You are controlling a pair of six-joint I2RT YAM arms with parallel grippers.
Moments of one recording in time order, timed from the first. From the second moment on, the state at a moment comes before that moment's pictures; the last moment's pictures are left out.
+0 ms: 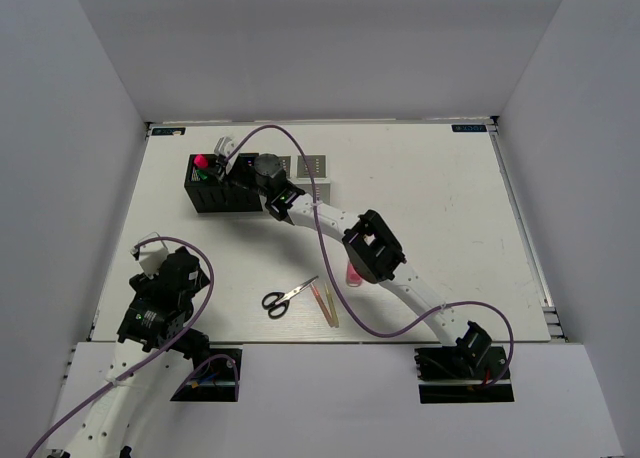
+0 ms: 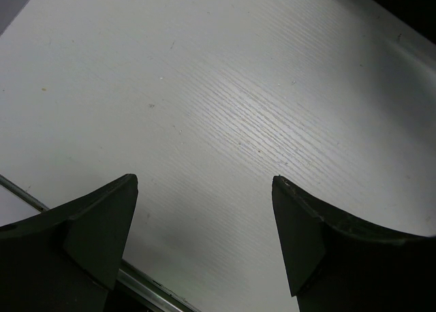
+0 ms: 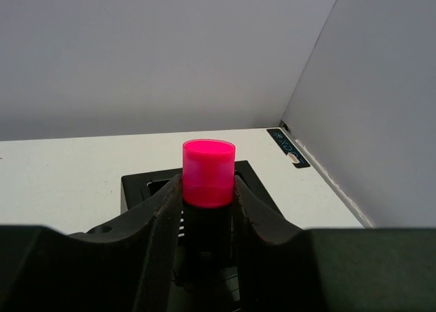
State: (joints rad) left arm -0.32 0.40 0.54 -0.97 -0.67 -0.69; right arm 0.92 2.76 2.40 0.60 -0.33 -0.18
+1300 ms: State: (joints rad) left arm -0.49 1.10 0.85 -0.93 0.17 -0.28; right arm 0.66 1.50 1.67 -0.74 -0.38 -0.43
